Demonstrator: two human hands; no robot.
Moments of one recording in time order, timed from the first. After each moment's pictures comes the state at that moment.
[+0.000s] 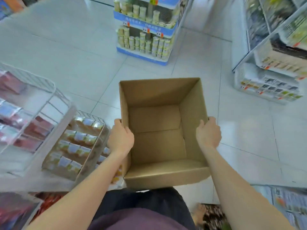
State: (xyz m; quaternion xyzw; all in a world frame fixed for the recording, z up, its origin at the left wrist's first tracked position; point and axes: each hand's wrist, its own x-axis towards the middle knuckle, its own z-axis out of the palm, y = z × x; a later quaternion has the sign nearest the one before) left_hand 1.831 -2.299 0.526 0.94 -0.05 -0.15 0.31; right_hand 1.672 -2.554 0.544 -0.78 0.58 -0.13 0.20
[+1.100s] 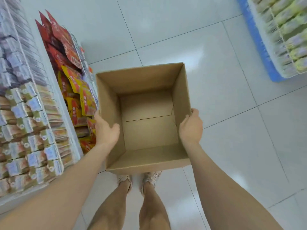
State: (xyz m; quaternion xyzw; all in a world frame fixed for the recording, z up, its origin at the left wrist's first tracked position) left_hand 2.139 -2.498 0.078 0.74 0.48 -0.14 0.46; right_hand 2.224 -2.765 0.075 -0.95 0.21 0.13 0.22
